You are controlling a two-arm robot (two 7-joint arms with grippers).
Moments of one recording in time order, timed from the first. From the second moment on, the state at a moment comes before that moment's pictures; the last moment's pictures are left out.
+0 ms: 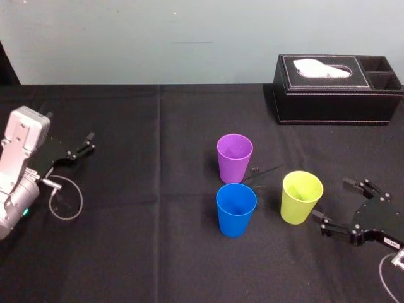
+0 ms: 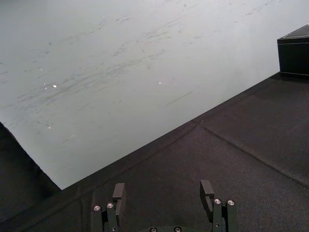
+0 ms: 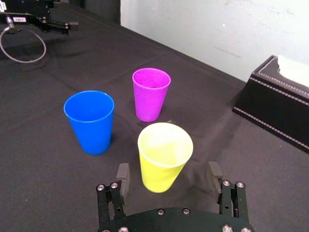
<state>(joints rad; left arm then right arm) -0.20 0.60 0.45 -1.41 -0.25 -0.12 0.03 -0.34 0.85 -0.08 -1.93 0.45 0.07 0.34</state>
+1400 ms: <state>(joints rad) -0.20 0.60 0.45 -1.41 -0.25 -0.12 0.03 -0.21 0.72 -0.15 -1.79 0.42 0.10 0.45</state>
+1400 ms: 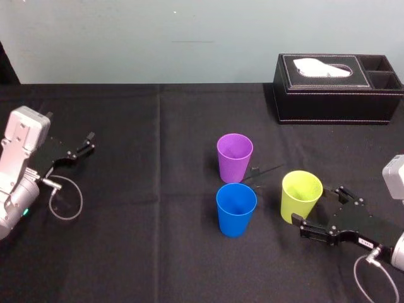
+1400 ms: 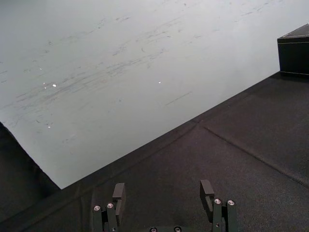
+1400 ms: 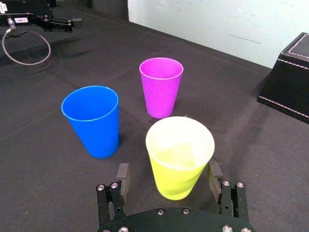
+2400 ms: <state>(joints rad) -0.20 0.60 0.45 -1.41 -0.25 -0.12 0.03 -0.09 0.64 -0.22 -1.70 0.37 0.09 0.43</state>
